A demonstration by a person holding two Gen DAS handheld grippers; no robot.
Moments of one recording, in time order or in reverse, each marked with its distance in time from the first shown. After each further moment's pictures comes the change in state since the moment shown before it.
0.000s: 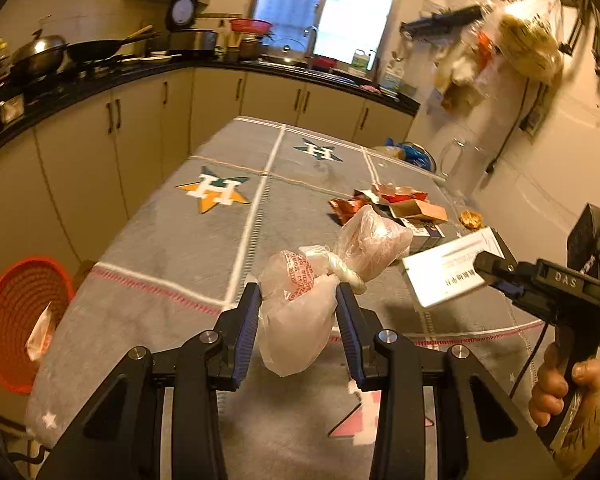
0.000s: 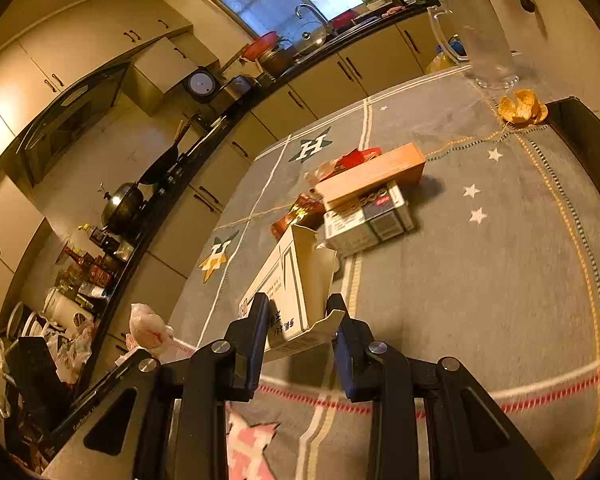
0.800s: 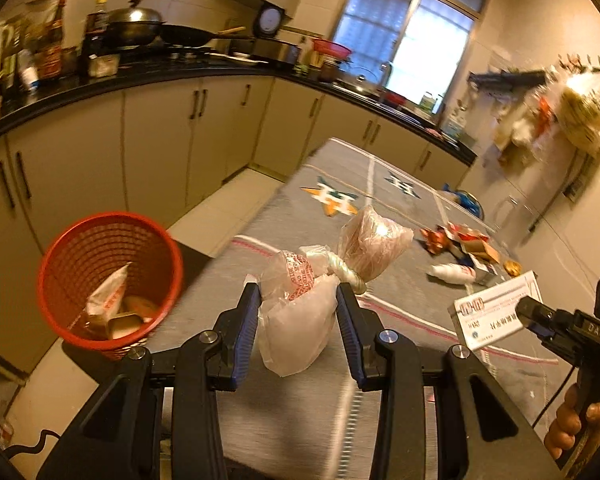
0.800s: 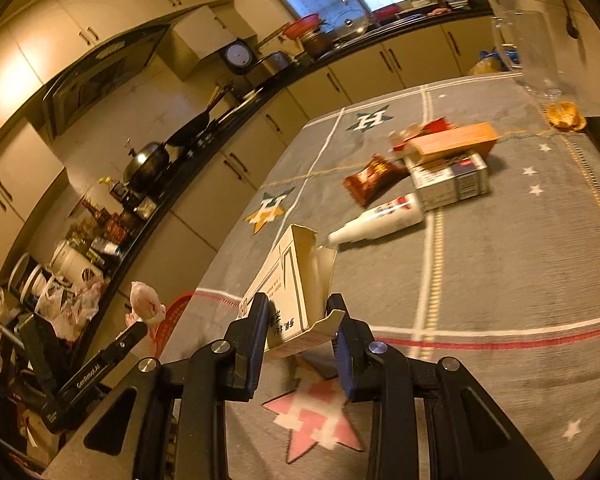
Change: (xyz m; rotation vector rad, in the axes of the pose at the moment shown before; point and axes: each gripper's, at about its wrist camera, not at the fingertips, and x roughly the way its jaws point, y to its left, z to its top) left arm -0.065 0.109 -0.037 -0.217 -0.091 0.136; right arm 0.009 0.075 -0.046 -0.134 0.074 0.036
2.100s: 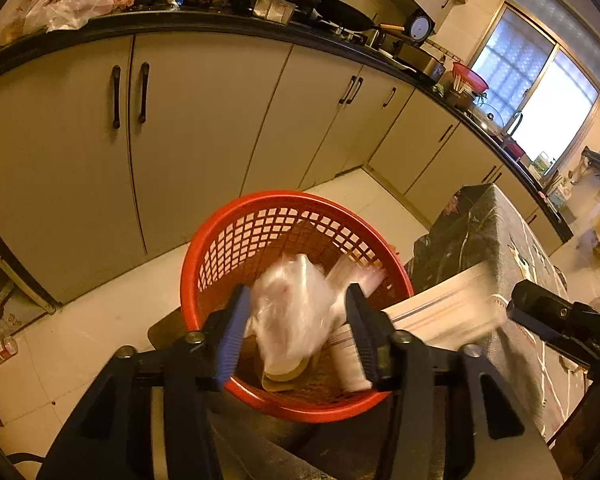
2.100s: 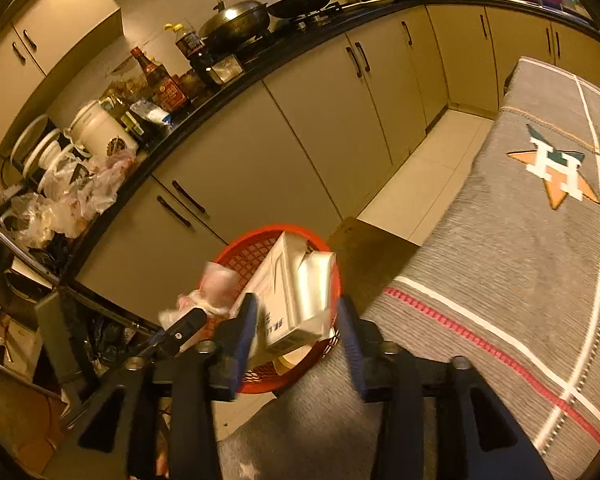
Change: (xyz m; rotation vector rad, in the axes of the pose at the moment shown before) left arm 0.037 0.206 0.005 -0.317 0.014 0.268; right arm 0.268 0.224 -0.032 -0.329 0.341 0.141
